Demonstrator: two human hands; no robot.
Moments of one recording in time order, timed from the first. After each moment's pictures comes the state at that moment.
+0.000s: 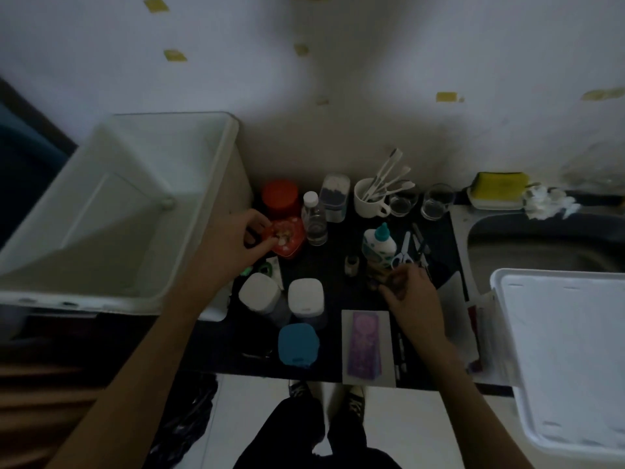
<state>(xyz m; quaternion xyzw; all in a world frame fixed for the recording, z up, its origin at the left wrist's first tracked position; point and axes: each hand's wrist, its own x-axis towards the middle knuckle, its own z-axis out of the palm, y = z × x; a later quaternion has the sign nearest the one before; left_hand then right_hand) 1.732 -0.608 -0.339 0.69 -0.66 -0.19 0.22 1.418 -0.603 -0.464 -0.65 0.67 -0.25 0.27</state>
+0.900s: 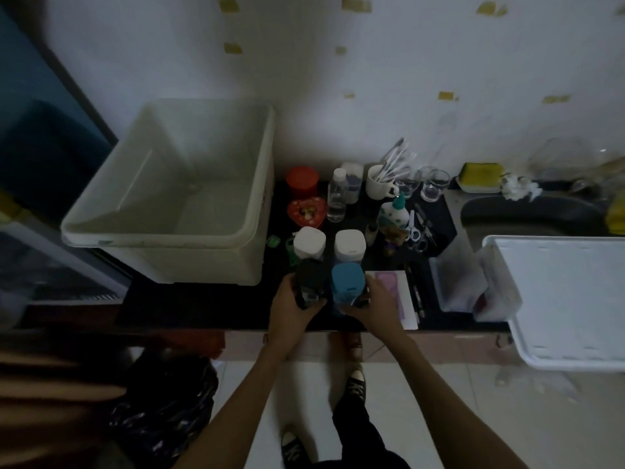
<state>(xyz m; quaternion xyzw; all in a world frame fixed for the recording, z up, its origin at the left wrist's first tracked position) 1.725 -0.435 -0.479 0.70 -0.48 -0.38 0.37 1.529 -0.470 -0.491 -0.66 0.61 -0.25 0.36</state>
